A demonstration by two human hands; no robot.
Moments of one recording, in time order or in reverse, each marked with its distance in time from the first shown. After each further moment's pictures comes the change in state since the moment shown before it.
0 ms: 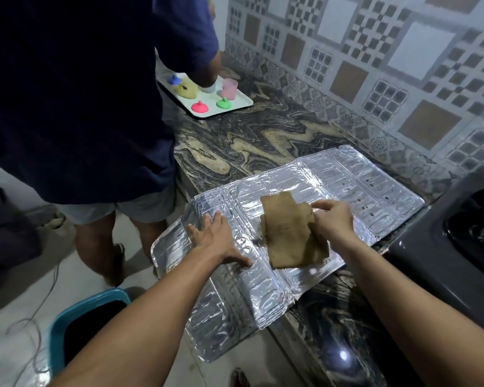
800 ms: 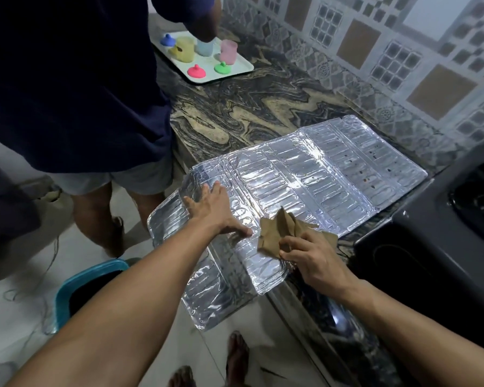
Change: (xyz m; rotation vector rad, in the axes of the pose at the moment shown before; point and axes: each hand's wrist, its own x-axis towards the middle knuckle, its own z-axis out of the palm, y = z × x) left_hand 0.004 -0.007 0.005 -0.025 0.051 0.037; right_hand -0.081 0.097 0.005 -0.630 -0.340 -1.108
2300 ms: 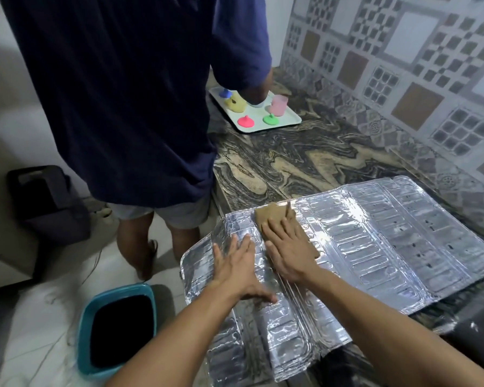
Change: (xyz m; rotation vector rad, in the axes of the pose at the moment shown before) left_hand 0.000 0.001 0.009 -0.037 0.008 -0.040; right_hand 0.176 0.031 0.044 0.012 -0.283 0.117
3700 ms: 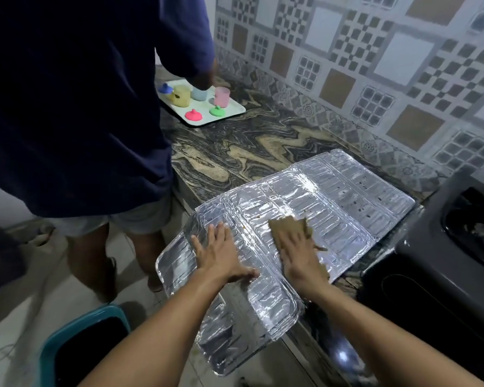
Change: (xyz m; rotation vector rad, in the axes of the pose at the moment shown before) left_hand -0.004 -0.010 0.006 0.077 -0.013 0.077; right_hand -0.112 -0.023 0.012 0.078 0.125 0.477
